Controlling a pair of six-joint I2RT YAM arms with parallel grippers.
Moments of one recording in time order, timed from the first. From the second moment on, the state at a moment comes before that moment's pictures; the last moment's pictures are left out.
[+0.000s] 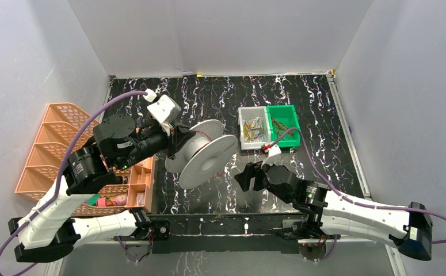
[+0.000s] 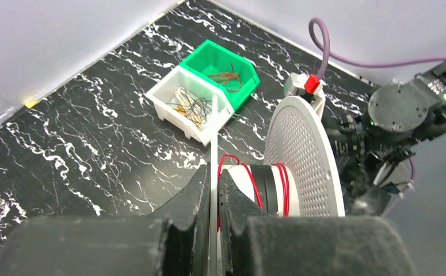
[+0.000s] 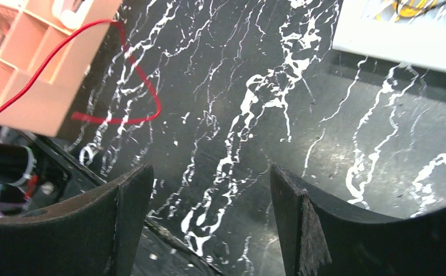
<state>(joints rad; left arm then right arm) -0.99 0.93 1.51 -0.79 -0.09 -0.04 1.19 0.73 0.46 -0.17 0.41 0.59</state>
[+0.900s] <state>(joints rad) -0.99 0.98 1.49 -0.65 -0.20 -0.05 1.18 0.91 0.37 0.27 0.38 1.39</state>
